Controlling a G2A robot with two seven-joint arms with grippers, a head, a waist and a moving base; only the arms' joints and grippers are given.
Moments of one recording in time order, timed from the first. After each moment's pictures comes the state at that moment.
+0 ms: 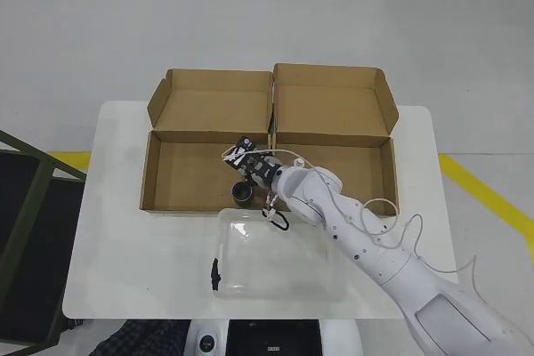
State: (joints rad) left arm -0.01 -0.37 -0.75 -1.25 2.03 -0.40 0.22; right arm -0.71 -1.42 0.67 -1.29 -1.22 -0.18 0.51
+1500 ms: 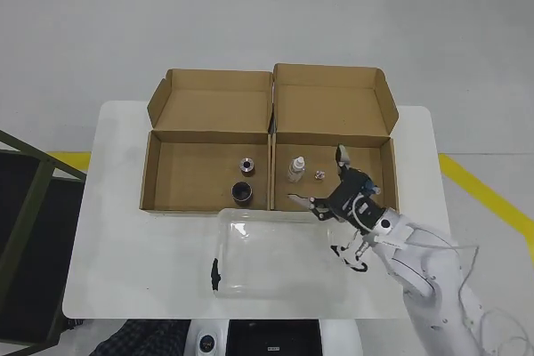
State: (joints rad) left arm -0.01 -0.37 -0.75 -1.25 2.03 -0.40 0.22; right arm -1.46 -1.24 1.39 -2.10 -1.35 -0.52 0.22
